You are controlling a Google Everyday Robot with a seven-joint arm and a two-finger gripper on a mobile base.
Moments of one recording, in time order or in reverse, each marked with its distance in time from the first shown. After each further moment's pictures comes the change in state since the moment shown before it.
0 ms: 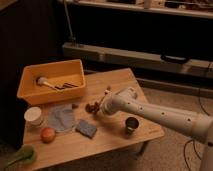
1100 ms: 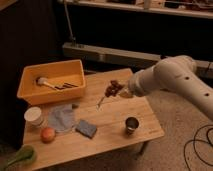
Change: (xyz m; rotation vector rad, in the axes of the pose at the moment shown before) arm -0.025 -0.001 -0.296 0.100 -0.035 -0.063
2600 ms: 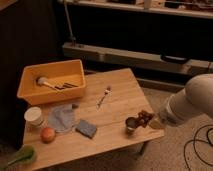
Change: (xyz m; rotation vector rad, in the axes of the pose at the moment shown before) arm 0.127 0.066 -0.047 -0.067 0.312 0.171
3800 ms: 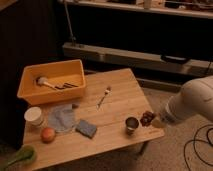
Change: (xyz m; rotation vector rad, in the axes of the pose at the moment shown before) arm 0.019 -0.028 0.020 0.035 0.040 0.054
